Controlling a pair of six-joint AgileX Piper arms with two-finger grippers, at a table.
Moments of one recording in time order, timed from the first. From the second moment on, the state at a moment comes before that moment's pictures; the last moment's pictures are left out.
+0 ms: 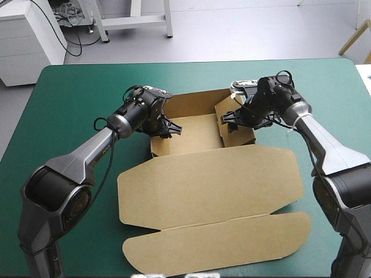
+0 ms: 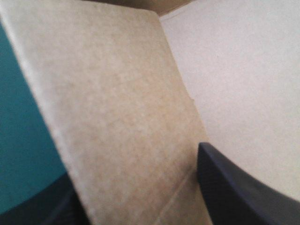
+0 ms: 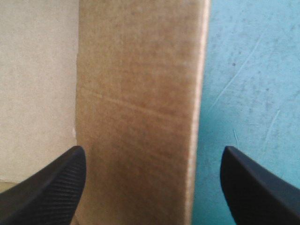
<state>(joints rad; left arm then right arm) -0.53 1.96 -1.68 0.20 1.05 -0.34 0.30 1.90 -1.68 0.13 1.06 0.03</state>
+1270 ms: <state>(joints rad) -0.53 1.36 -1.66 0.24 1.25 -0.10 0.30 1.55 -1.68 0.03 1.00 -0.07</state>
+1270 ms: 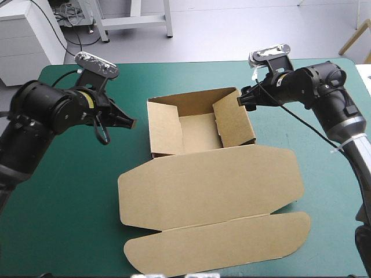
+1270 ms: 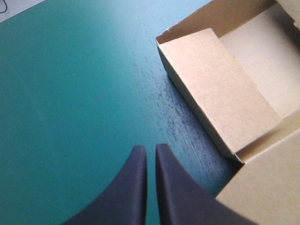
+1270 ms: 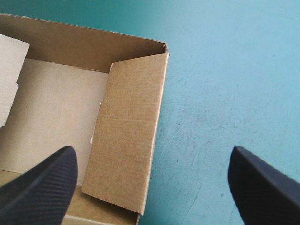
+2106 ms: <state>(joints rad) -0.53 0.82 -0.84 0.24 1.20 -0.20 0.30 1.90 -1.68 0.06 0.97 -0.08</state>
